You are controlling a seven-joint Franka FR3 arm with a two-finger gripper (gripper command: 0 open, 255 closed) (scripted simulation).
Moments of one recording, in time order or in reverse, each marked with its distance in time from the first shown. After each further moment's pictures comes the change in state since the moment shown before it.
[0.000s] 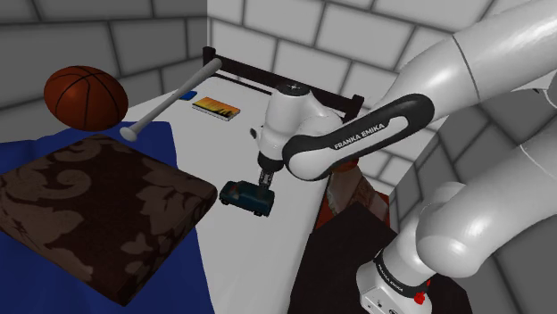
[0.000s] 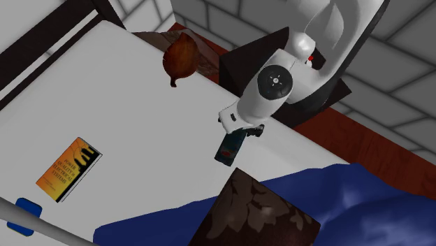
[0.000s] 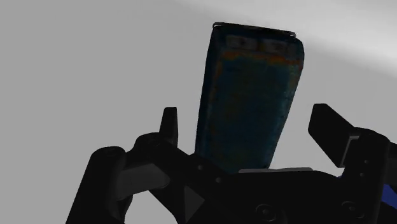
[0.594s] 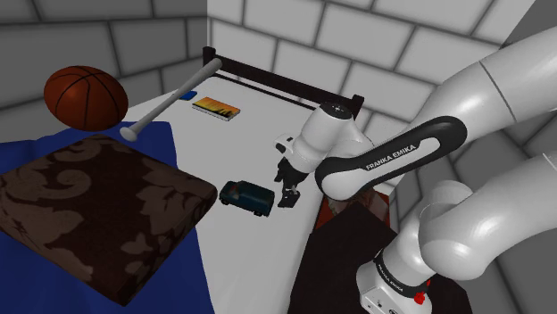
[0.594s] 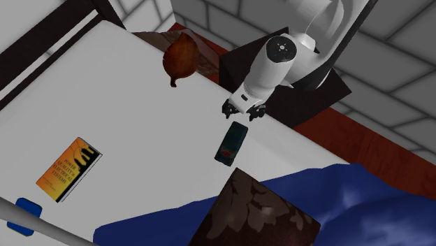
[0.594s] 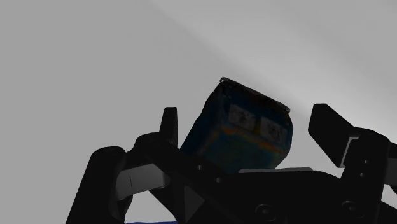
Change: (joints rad) arm 0.085 -0.162 -0.151 -0.282 0.064 0.258 -0.424
